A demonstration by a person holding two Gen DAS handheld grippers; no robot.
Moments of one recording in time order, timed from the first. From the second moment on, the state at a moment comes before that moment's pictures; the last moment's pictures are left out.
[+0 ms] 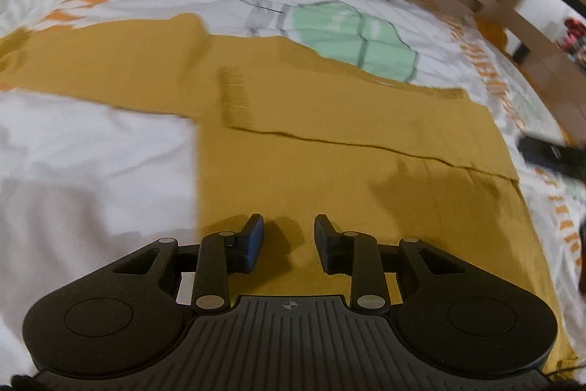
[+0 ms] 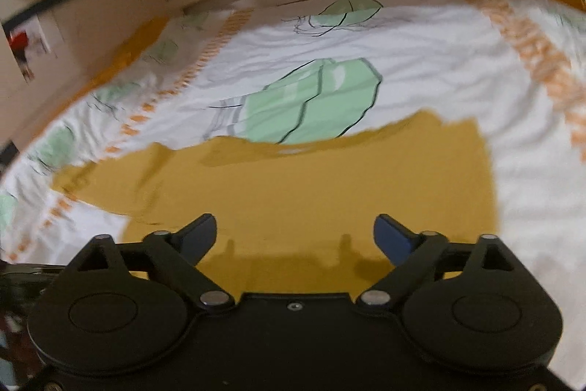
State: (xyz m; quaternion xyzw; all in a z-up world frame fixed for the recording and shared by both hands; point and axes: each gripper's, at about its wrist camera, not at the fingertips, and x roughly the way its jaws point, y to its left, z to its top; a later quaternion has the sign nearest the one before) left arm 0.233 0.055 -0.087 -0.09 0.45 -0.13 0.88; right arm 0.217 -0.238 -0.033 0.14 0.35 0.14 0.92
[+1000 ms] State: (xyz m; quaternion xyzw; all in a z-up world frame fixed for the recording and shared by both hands) left arm 0.337 0.341 -0.057 -0.22 0.35 0.14 0.90; right arm 0.211 -0.147 -0.071 0.21 0.35 0.14 0.90
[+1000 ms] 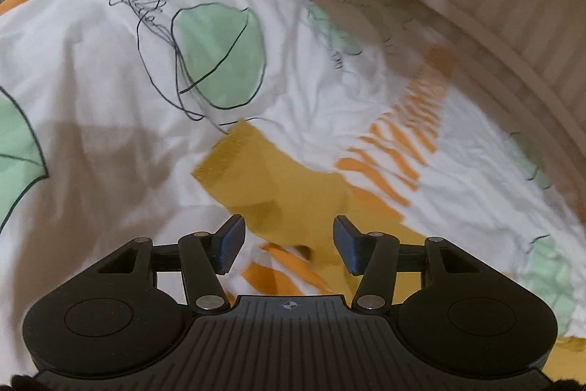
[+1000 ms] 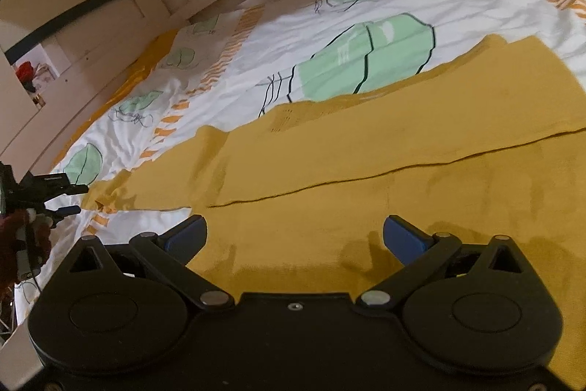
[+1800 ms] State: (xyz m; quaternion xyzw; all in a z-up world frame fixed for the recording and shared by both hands) left arm 0.374 0.369 -0.084 -0.29 0.32 0.16 0.89; right arm 0.228 -0.157 -0.072 0.19 0.35 0.15 0.90
